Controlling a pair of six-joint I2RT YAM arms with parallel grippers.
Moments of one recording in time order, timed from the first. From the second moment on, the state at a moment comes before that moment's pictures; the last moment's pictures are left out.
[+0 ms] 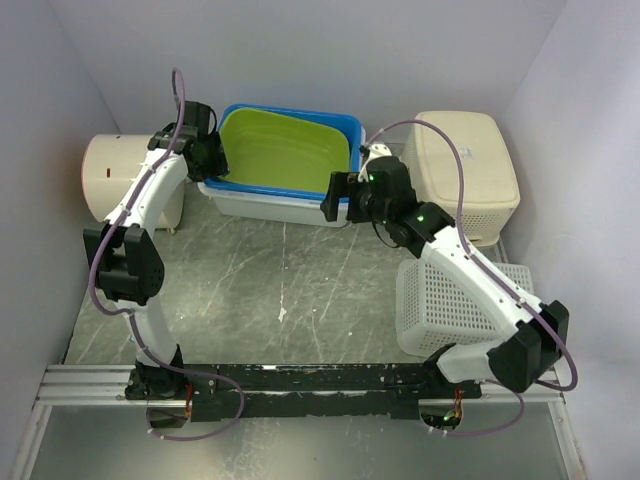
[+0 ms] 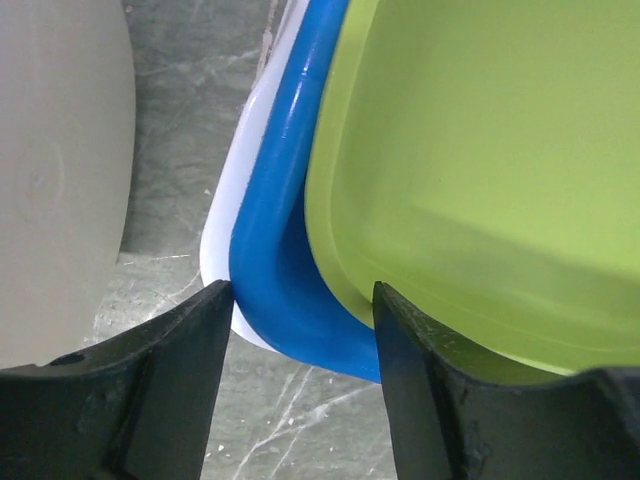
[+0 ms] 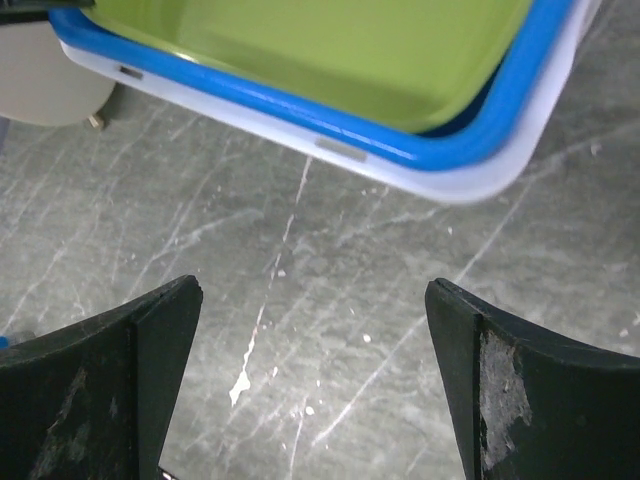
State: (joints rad) left arm -0.19 1.88 1.79 -0.79 -0.17 -0.38; right arm 0.61 1.35 1.29 -0.45 0.06 0.40
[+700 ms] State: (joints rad) left arm -0.30 1.90 1.85 -0.74 -0.33 -0.40; right arm 0.61 1.31 1.22 -0.50 0.06 0.44
